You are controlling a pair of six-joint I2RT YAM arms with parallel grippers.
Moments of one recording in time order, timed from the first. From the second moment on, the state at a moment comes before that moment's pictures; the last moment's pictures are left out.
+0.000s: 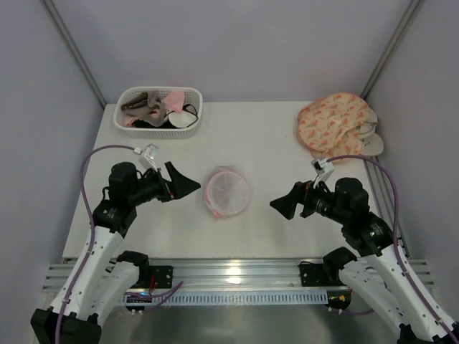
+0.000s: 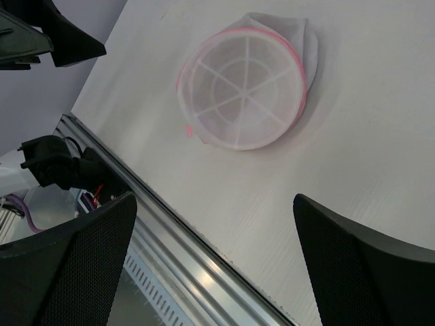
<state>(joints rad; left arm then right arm) -0.22 0.74 0.70 -0.34 0.61 -0.66 0.44 0.54 0.68 -0.50 -0.39 0.47</state>
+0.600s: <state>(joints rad) -0.38 0.96 0.60 -0.29 0.41 -0.79 0.90 0.80 0.68 -0.48 0.07 0.53</state>
